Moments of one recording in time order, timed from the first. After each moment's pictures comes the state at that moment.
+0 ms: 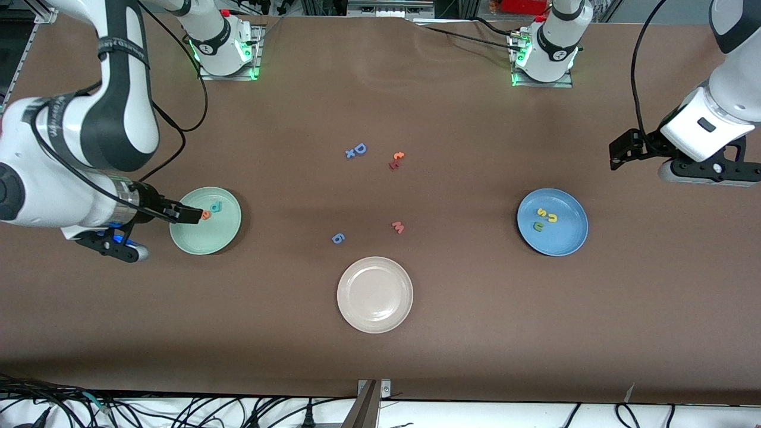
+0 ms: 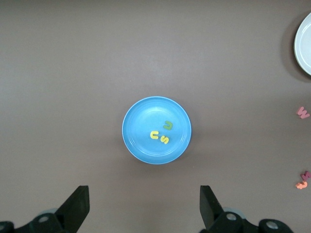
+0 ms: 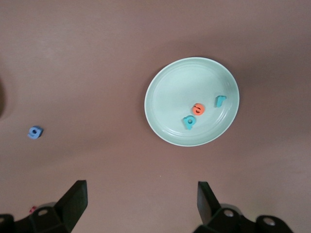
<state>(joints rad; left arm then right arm) -0.04 0.04 -0.06 -1.64 0.03 1.65 -0.03 0.54 0.51 -0.56 -1.32 0.34 1.50 0.30</state>
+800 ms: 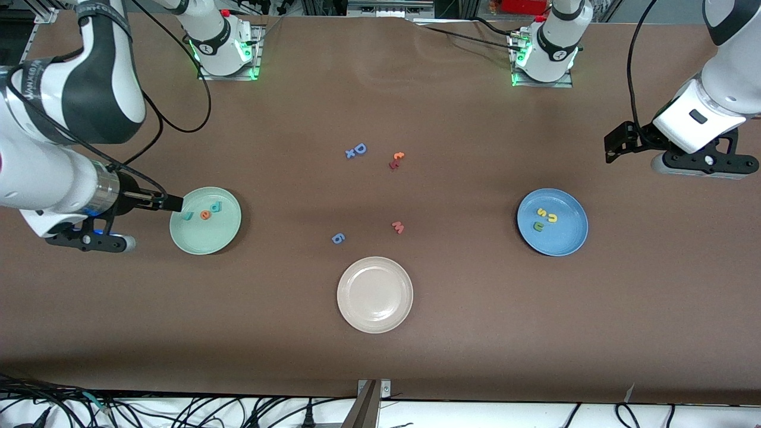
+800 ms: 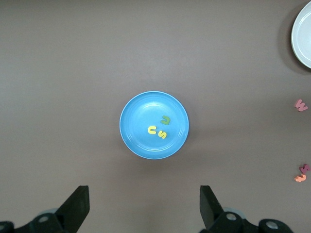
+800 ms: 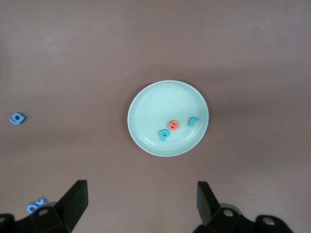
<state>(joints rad) -0.05 0.02 -0.06 -1.66 0.03 1.64 -0.03 0.27 0.43 -0.17 -1.24 0.06 1.48 0.21</state>
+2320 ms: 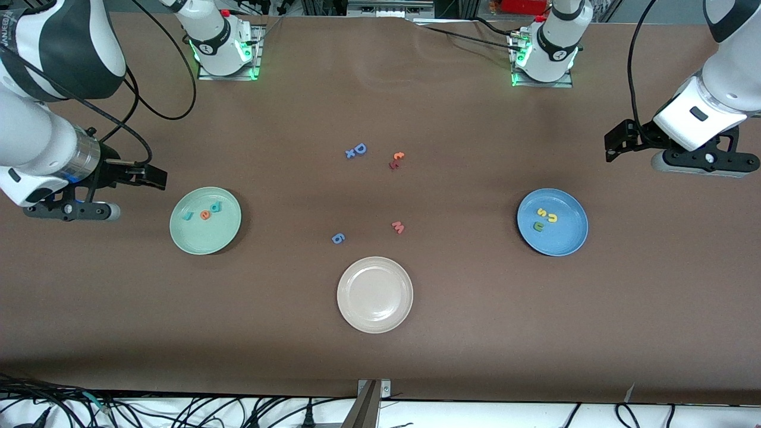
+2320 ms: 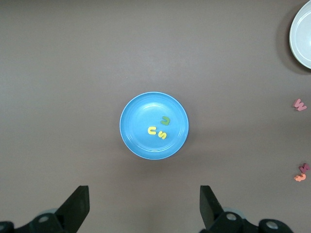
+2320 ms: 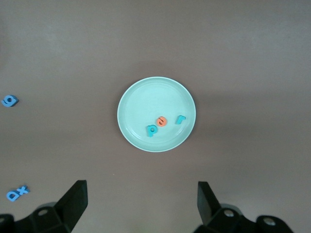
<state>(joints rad) -0.06 0.01 -0.06 -1.66 0.03 1.64 -0.03 -0.01 0.26 0.17 -1.46 -0.07 1.57 0.19</state>
